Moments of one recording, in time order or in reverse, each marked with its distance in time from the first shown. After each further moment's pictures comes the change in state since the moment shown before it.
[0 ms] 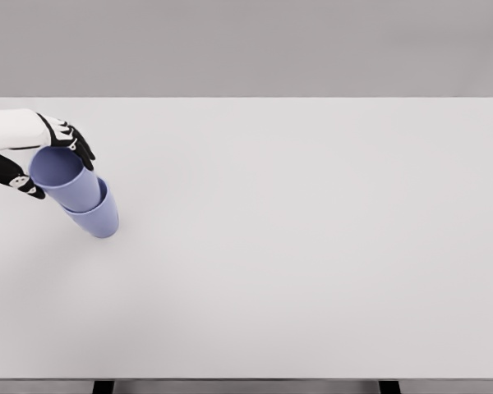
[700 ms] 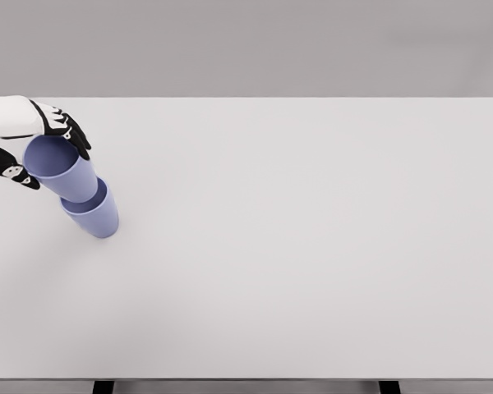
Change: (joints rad) left arm -0.040 0.019 -0.001 -0.022 0.012 0.000 0.000; right arm 0.000 0.000 0.000 0.001 0.000 0.000 0.000
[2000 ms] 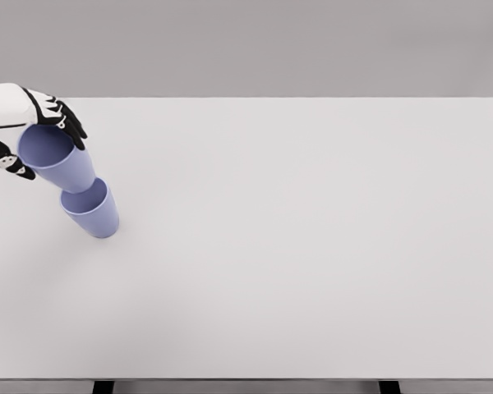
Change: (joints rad) left arm -0.038 0.012 -0.005 -0.004 0.012 0.000 0.000; right arm 0.000 0.000 0.000 0.000 0.000 0.000 0.000
